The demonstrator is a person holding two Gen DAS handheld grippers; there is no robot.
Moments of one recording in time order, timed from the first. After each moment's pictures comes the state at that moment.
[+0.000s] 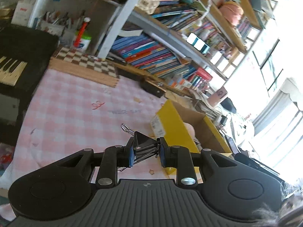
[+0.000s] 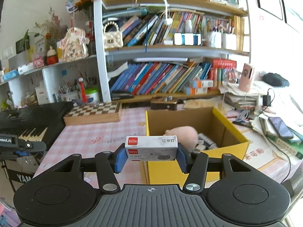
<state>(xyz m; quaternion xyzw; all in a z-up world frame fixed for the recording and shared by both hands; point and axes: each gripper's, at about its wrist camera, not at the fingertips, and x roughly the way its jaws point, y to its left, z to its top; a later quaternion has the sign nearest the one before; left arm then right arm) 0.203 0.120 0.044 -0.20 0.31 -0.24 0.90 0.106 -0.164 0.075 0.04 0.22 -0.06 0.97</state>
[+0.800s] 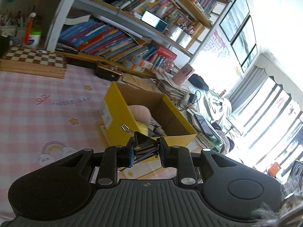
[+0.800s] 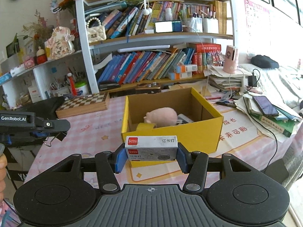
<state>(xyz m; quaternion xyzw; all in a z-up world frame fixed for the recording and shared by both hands) 0.190 0.017 0.062 -0.16 0.32 -0.34 0.87 0.069 -0.214 0.065 0.07 0.25 -0.08 0.96</state>
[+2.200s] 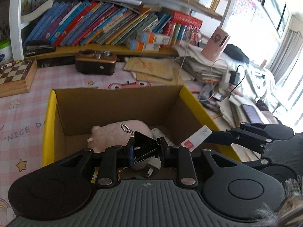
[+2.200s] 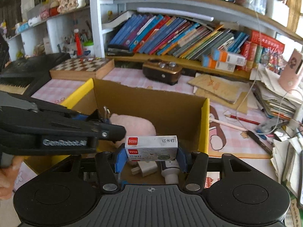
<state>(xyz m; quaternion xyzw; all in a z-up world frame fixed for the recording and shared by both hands) 0.344 -0.229 0.014 -0.03 0.38 -0.23 0.90 0.290 -0.361 0.013 -0.05 0.36 0.11 0.92</state>
